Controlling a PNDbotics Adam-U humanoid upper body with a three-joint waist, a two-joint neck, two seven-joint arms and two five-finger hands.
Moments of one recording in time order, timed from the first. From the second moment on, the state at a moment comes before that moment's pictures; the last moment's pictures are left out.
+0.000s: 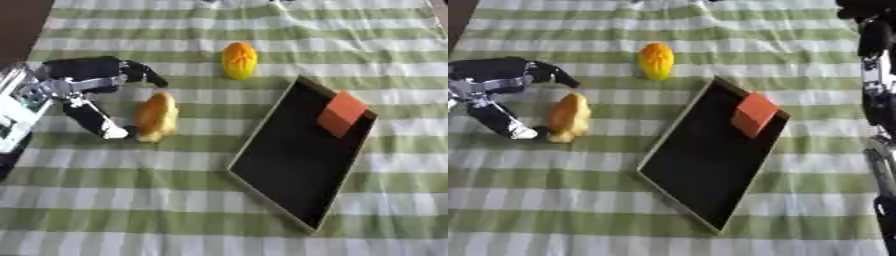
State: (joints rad) left arm -0.94 0.51 -0.41 -1.26 -0.52 -0.47 -0.64; right arm -0.21 -0.46 -0.15 -1.98 -0.24 -0.44 -0.04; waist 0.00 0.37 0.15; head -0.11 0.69
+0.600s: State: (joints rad) left arm -0.96 0.47 -0.42 -1.16 -0.68 -0.52 -0.58; right arm -0.21 -0.45 -0.15 -1.98 -0.26 -0.42 -0.02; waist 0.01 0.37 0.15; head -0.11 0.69
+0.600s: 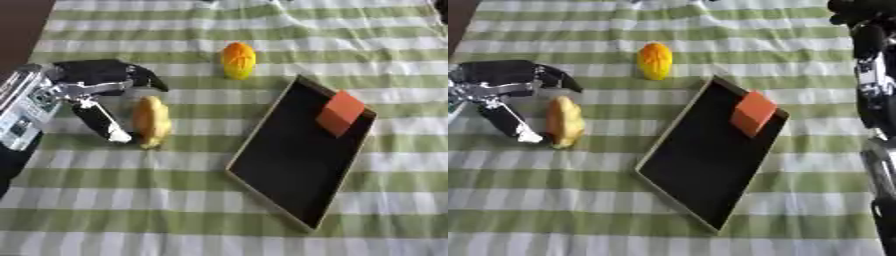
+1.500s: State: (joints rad) left arm -0.96 0.50 -0.42 -1.27 -0.59 -0.53 -0.58; right arm -0.19 -0.44 -0.15 -1.98 -0.26 -0.37 -0.04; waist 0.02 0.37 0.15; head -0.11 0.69
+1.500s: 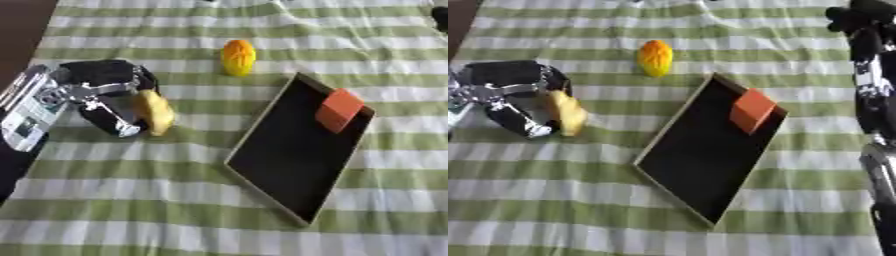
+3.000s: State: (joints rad) left arm -0.94 0.03 -0.35 -1.27 -0.84 -0.53 -0.47; right arm -0.04 -0.75 -0.15 -1.98 -0.29 -0.54 -0.12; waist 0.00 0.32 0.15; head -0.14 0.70
